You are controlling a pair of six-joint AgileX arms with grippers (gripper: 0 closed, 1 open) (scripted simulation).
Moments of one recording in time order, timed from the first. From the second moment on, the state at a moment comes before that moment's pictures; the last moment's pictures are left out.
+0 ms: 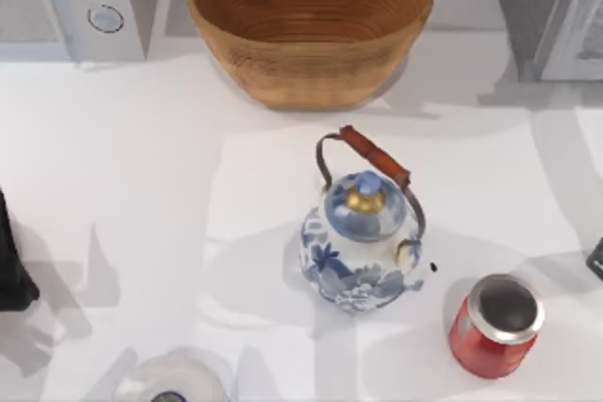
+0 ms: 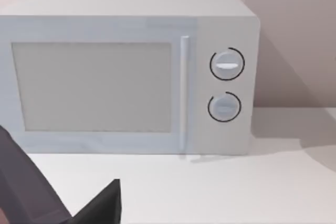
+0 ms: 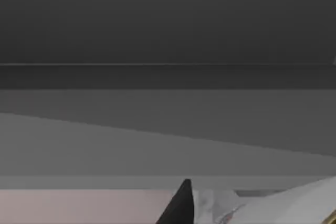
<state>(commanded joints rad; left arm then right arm) 0.00 0.00 0.00 0.00 0.00 0.00 0.15 1.13 1.48 -0.36 0.17 0.02</state>
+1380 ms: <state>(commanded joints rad) 0.00 0.00 0.00 0.00 0.00 0.00 0.13 1.80 2.38 -0.58 0.16 0.02</state>
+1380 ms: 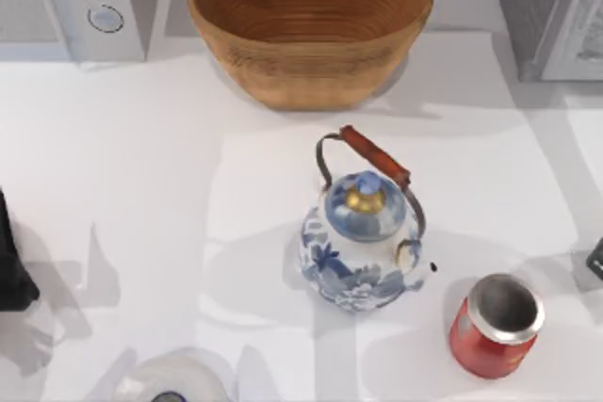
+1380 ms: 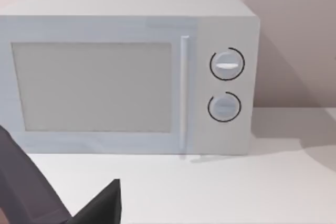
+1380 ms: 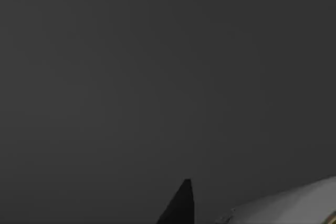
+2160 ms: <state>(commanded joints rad) 0.00 0.00 0.00 0.00 0.00 0.00 0.10 2.08 2.76 -0.68 0.12 0.02</state>
